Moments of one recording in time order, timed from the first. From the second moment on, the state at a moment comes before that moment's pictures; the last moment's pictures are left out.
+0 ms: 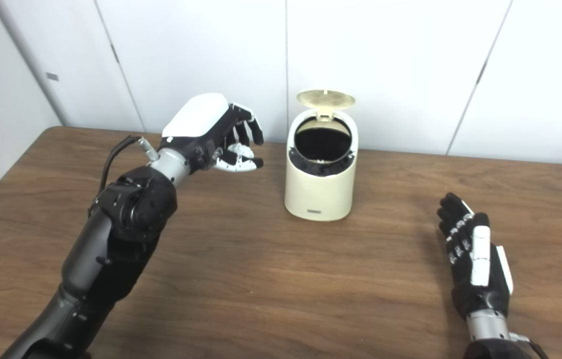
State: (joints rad) left arm -0.57 0.30 -0.25 -0.27 0.88 0.38 -0.46; right arm -0.09 -0.08 -0.17 -0.01 0.27 0.03 0.09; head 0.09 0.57
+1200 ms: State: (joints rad) left arm -0.70 0.14 -0.33 -0.12 0.93 0.38 -0.37; right arm -0.10 -0.09 -0.16 0.01 0.26 0.02 0.09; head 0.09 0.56
